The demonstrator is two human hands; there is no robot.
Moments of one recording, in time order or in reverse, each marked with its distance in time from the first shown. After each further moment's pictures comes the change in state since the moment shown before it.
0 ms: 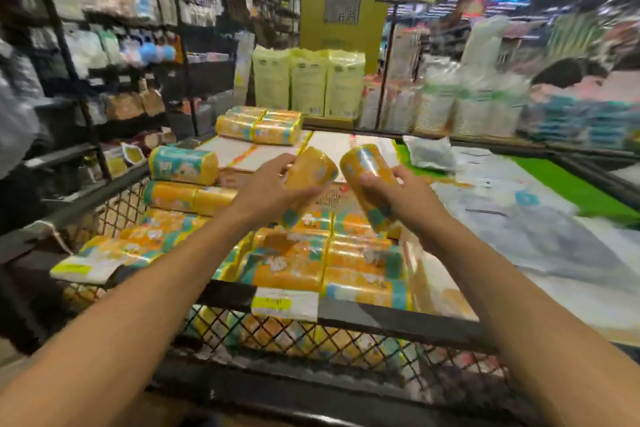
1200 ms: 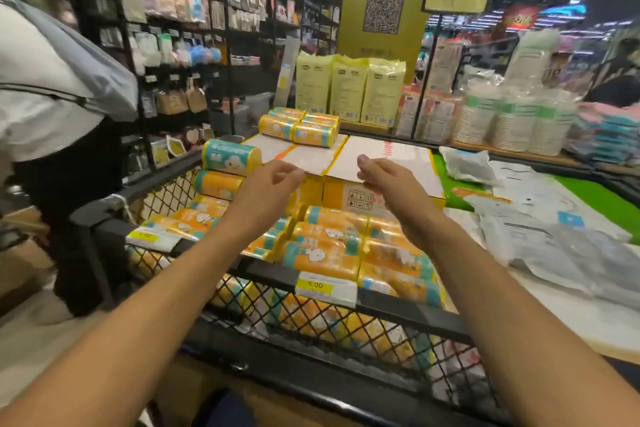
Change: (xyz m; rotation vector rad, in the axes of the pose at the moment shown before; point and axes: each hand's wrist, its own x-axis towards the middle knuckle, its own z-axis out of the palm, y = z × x) left_hand -0.068 -0.011 -0.051 -0.124 0.189 -0.166; right_hand -0.014 -0.044 0.056 0.089 -0.252 -0.078
